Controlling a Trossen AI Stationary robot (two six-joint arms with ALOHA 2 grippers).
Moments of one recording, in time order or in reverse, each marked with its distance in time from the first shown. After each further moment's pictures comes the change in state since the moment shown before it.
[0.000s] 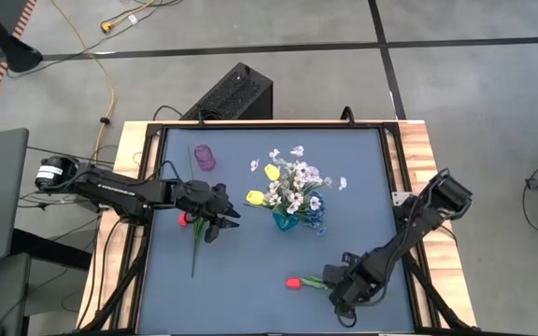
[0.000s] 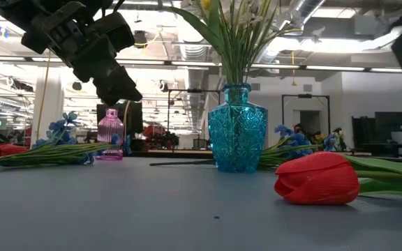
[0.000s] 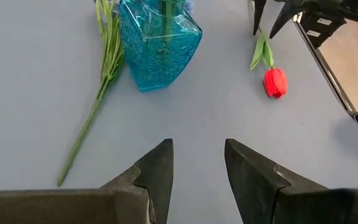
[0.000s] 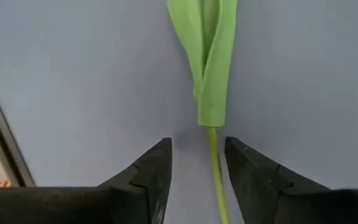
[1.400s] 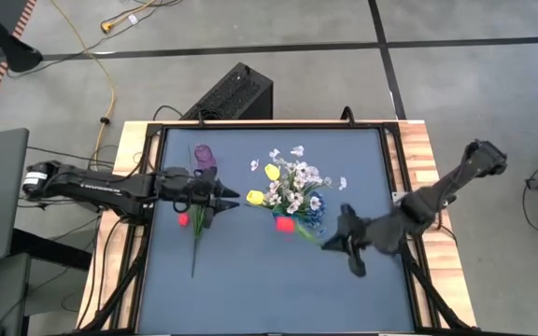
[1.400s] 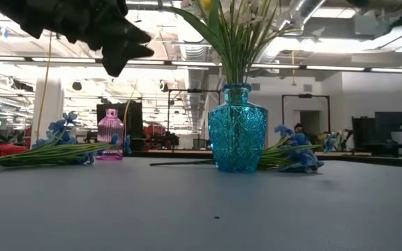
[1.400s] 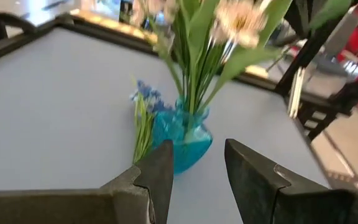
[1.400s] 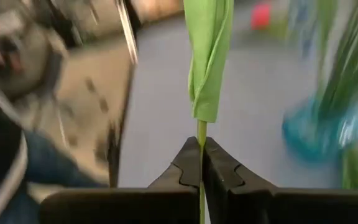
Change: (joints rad) left arm 0.054 -0.206 0.000 0.101 -0.101 -0.070; right arm -0.185 -0.625 -0.003 0.121 0.320 -0.483
